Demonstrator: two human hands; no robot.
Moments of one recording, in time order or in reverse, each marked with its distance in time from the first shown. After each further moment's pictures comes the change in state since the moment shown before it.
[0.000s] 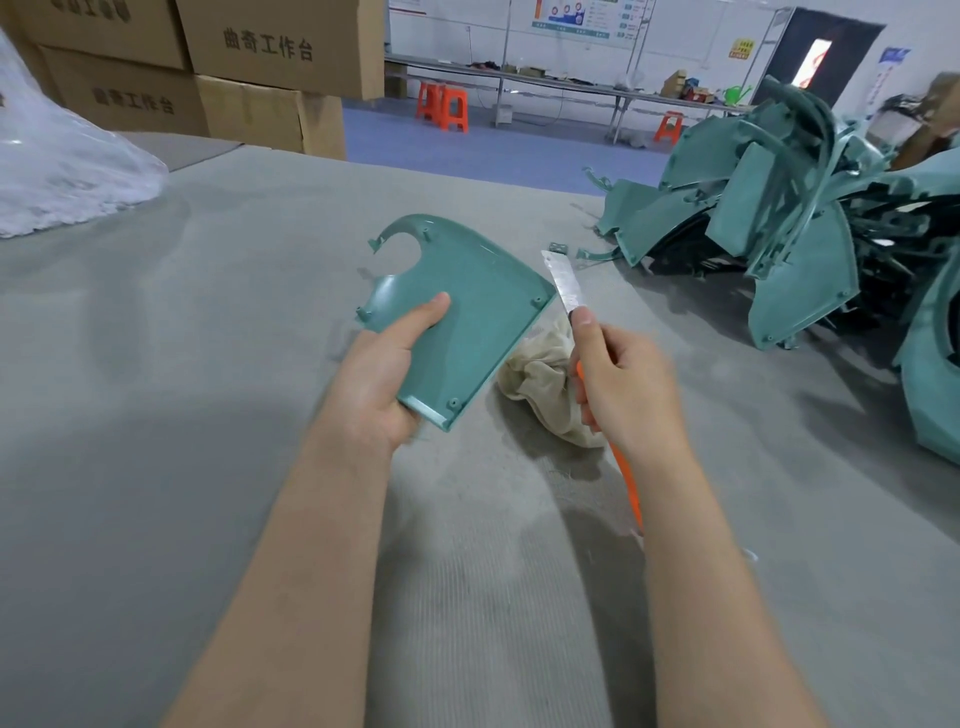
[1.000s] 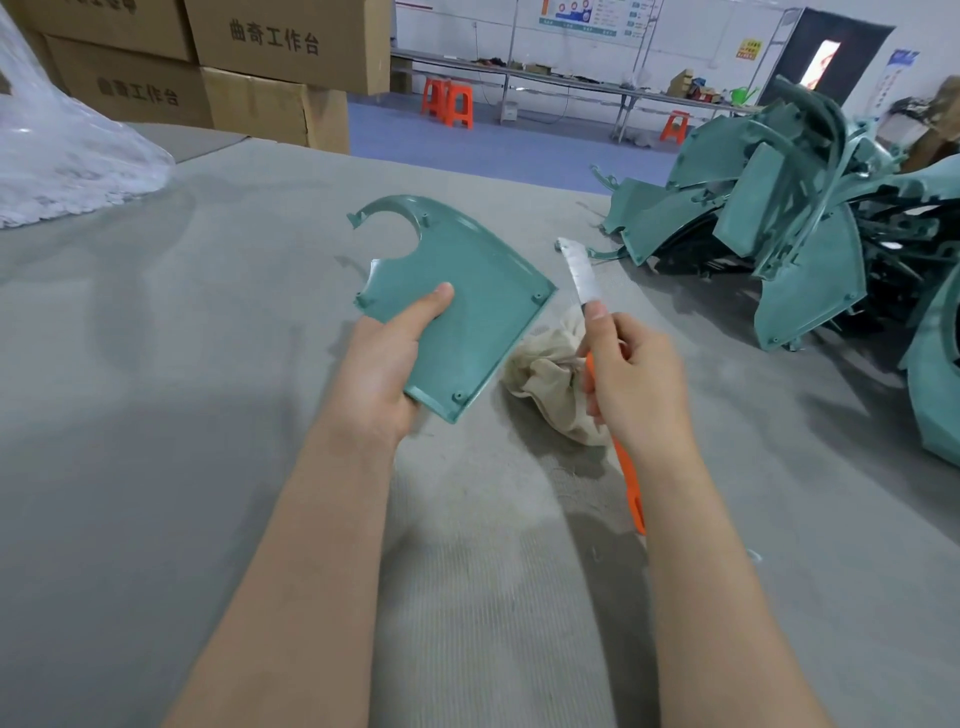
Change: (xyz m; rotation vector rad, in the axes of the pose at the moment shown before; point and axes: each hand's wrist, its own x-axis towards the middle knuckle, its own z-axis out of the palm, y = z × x) left_hand 0.002 -0.001 0.001 0.006 0.022 0.192; right_hand 0.001 0.001 0.001 0.064 0.038 -0.048
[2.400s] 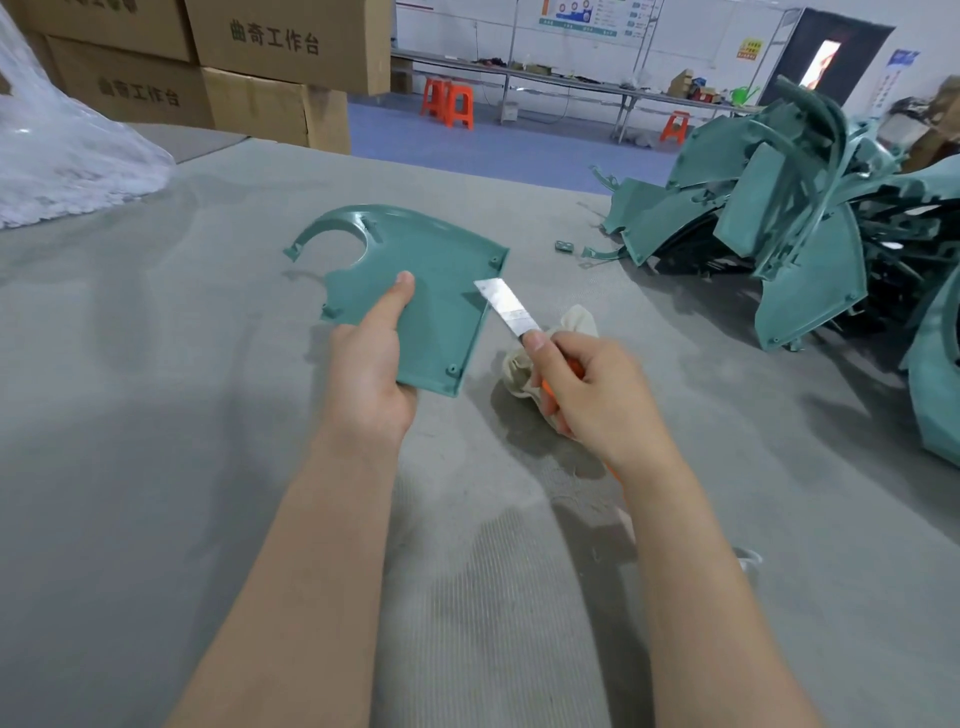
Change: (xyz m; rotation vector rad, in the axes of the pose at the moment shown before) left_hand 0.004 0.000 0.001 -0.145 0.215 0.046; right_hand -0.008 0.000 0.008 -0.009 -0.284 -0.083
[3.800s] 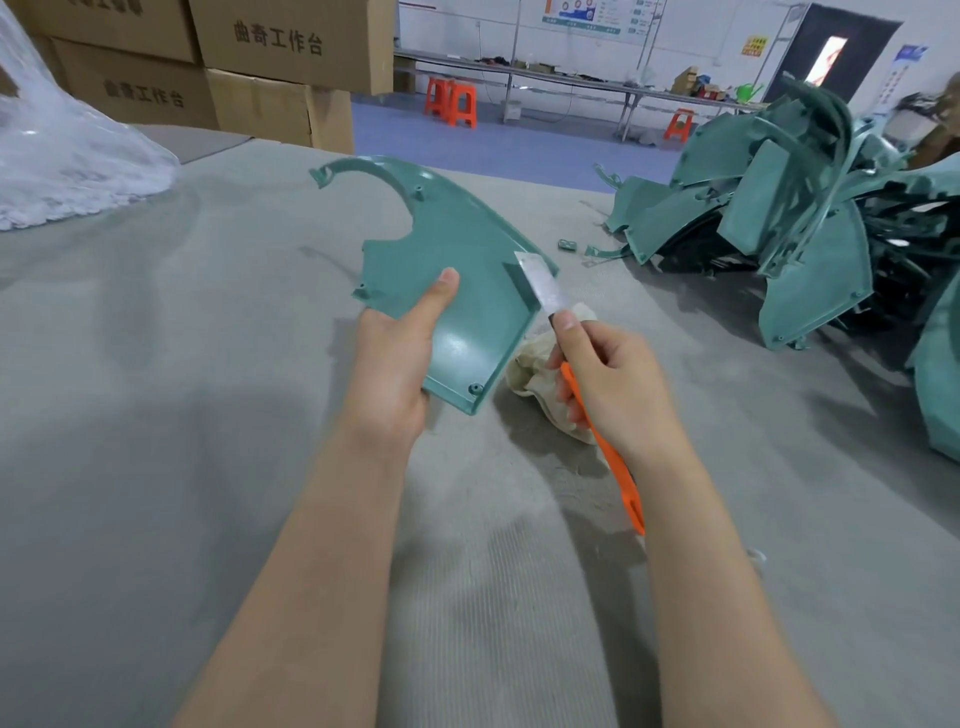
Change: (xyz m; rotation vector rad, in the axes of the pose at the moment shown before) left_hand -0.006 -0.007 0.008 0.188 -0.169 0.166; right_hand -0.001 -0.011 -0.006 0.104 0.093 0.135
